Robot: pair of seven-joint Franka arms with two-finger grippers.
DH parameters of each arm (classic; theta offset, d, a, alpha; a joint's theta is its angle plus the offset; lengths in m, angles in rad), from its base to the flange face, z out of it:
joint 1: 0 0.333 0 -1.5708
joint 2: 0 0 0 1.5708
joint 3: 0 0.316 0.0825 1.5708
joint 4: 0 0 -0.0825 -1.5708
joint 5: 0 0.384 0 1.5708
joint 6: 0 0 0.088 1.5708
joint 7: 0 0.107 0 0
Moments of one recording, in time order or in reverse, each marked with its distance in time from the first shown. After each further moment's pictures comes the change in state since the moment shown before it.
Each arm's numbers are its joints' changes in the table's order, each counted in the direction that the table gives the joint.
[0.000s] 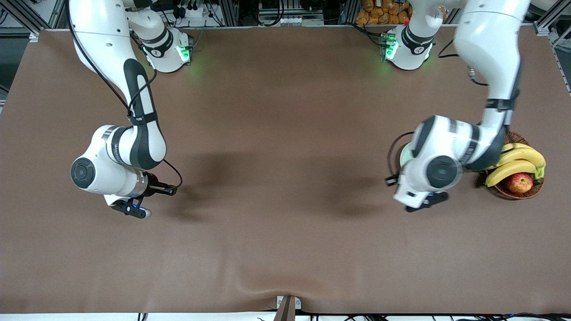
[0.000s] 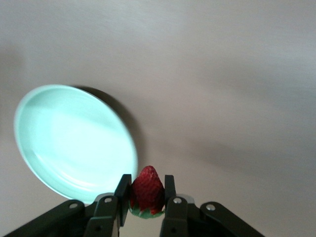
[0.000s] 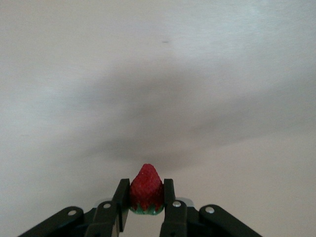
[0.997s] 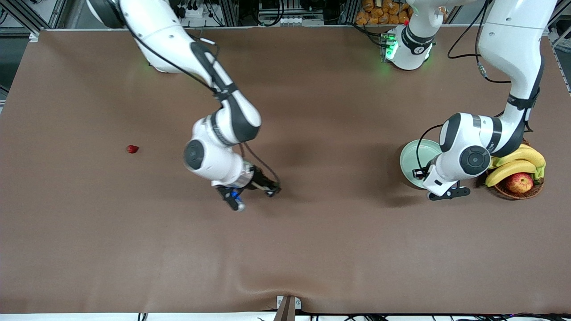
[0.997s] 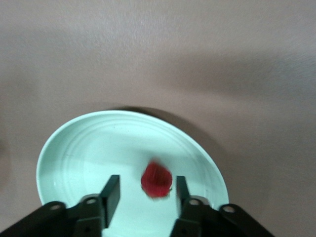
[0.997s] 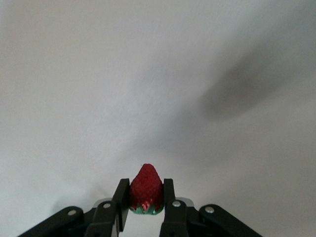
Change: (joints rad) left arm 0.139 -0.074 -0.007 -0.316 0.071 0.326 0.200; right arm 0.051 0.161 0.480 0.232 0.104 0.400 0.769
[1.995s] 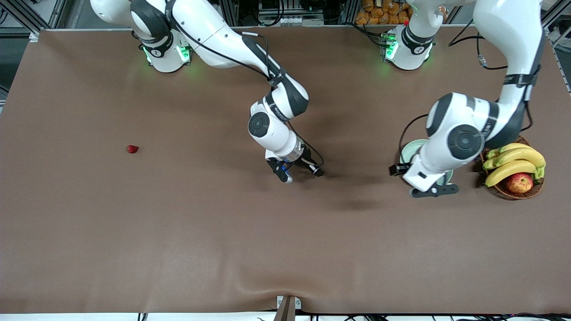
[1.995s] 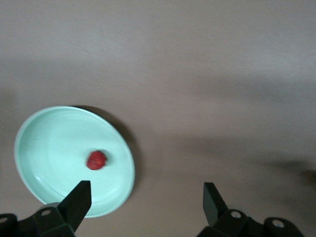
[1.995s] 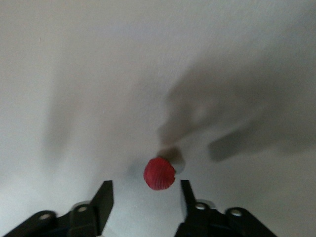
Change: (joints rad) left arm -0.047 -0.073 -0.161 0.150 -0.042 -0.170 -0.118; right arm 0.208 0.129 0.021 0.067 0.007 0.216 0.232
